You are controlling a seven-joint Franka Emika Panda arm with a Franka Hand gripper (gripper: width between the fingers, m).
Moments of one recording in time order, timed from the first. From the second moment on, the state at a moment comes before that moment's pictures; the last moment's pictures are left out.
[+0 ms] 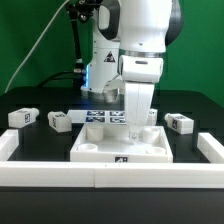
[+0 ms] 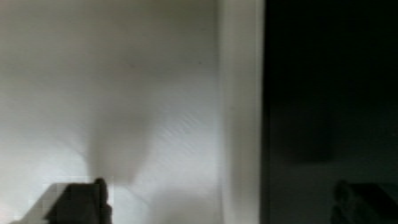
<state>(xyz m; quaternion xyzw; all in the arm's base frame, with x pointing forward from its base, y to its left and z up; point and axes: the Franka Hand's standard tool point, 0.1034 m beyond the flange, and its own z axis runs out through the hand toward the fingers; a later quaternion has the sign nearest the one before) 0.465 0.027 0.012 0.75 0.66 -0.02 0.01</state>
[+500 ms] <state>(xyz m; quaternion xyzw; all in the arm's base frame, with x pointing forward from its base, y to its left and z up) 0.465 0.027 0.012 0.75 0.66 -0.02 0.01</state>
